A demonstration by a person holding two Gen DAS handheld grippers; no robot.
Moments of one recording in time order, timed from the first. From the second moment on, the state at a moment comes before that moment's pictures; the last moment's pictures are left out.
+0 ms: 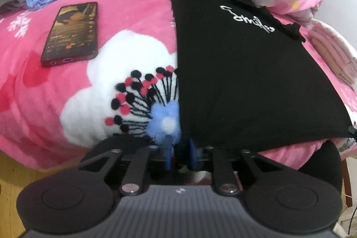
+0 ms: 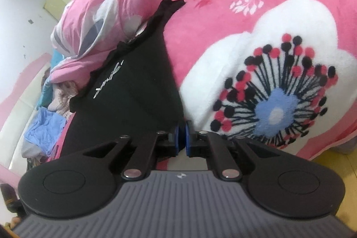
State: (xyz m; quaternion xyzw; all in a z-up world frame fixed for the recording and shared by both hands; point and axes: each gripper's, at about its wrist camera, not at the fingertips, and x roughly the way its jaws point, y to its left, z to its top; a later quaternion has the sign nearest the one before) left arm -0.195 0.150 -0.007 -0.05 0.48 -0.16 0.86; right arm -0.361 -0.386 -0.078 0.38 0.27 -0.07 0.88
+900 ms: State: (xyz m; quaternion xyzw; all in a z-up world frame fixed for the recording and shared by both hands) left arm 0.031 -0.002 0.017 -0.05 0.37 -0.20 0.91; right arm -0.050 -0.305 0.034 0.09 0.34 0.08 0.93
